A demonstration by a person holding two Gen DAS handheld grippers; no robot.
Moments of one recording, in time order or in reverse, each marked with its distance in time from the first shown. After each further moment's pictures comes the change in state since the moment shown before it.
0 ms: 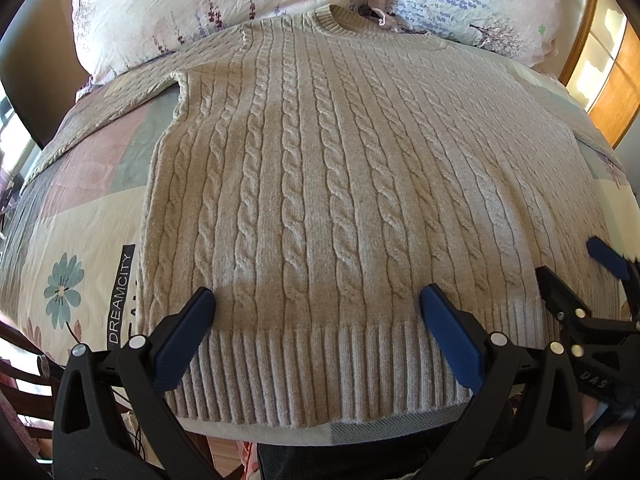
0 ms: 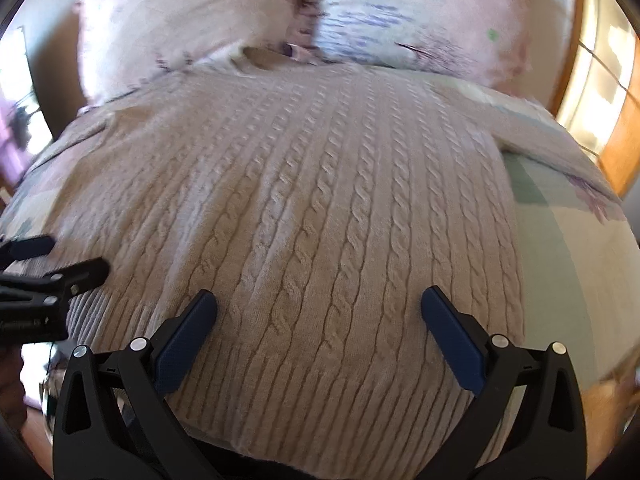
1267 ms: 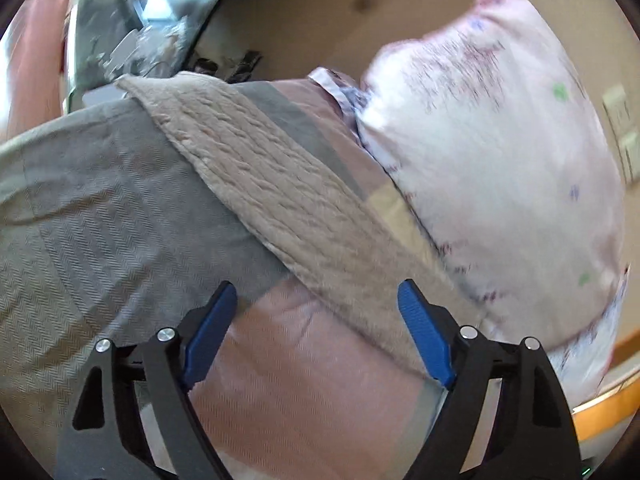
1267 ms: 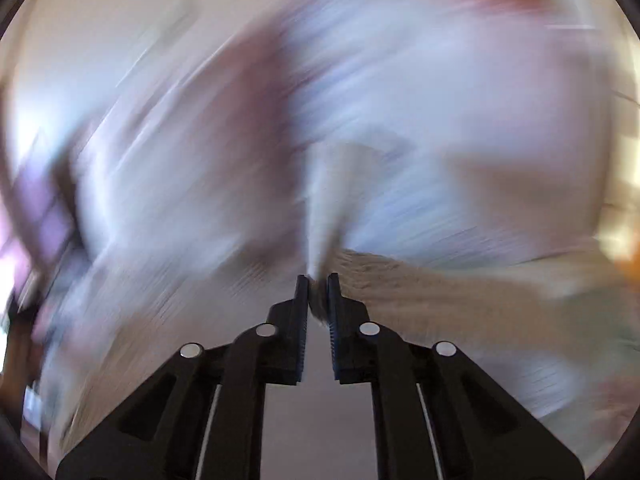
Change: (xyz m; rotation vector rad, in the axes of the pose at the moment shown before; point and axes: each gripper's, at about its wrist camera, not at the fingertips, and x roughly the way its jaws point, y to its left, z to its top) left arm 0.034 0.377 0.062 -1.025 -0.311 -0.181; right arm 0.045 -0.013 0.192 -0.055 -0.248 0.234
